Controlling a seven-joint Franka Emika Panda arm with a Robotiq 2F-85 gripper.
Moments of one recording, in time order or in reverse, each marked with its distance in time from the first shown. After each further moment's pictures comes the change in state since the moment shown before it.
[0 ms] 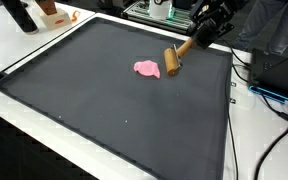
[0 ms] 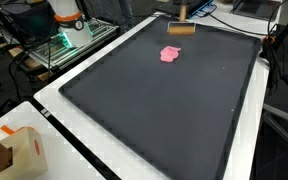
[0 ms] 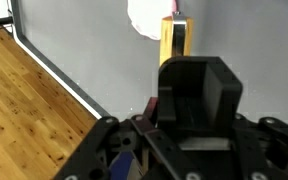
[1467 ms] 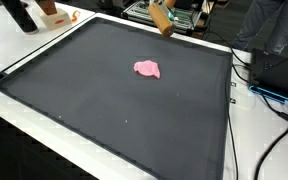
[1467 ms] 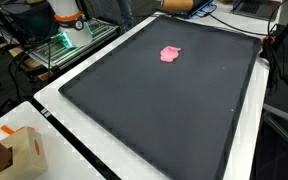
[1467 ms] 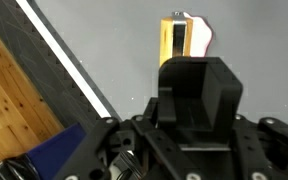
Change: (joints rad) arm -0.123 -0.369 -0.073 -0.064 0.410 -0.004 -0.887
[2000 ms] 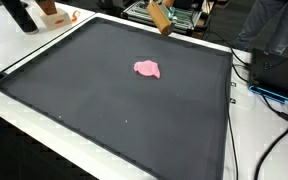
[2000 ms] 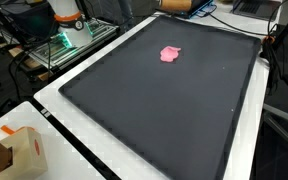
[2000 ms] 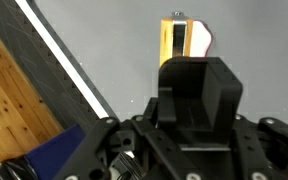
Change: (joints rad) arm -0.001 -0.007 0.001 -0.010 0.000 -0.004 -0.005
